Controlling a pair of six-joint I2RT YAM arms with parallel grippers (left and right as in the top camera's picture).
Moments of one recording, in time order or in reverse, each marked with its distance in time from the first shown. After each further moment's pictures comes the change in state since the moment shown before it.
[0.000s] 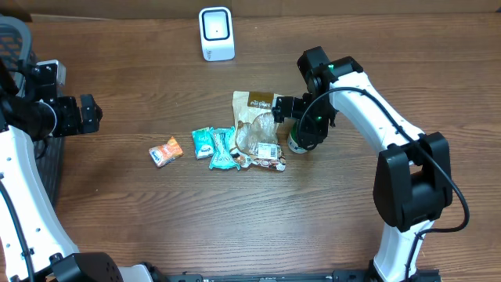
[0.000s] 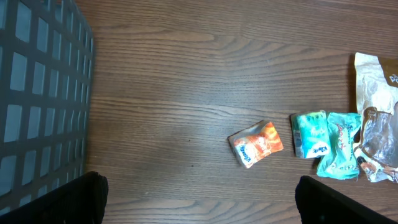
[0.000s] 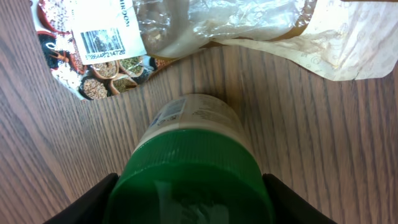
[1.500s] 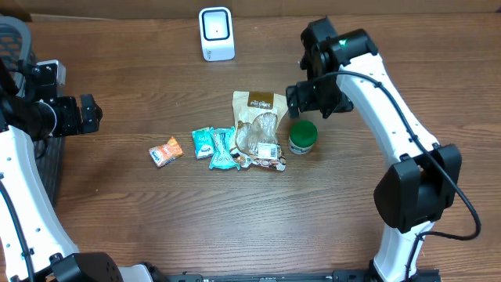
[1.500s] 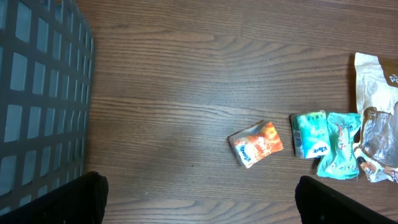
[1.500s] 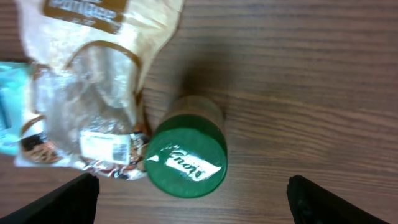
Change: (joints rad) left arm 0.000 0.000 0.000 0.000 0.000 0.000; right arm 0.001 -0.008 0.259 -0.220 0.113 1.279
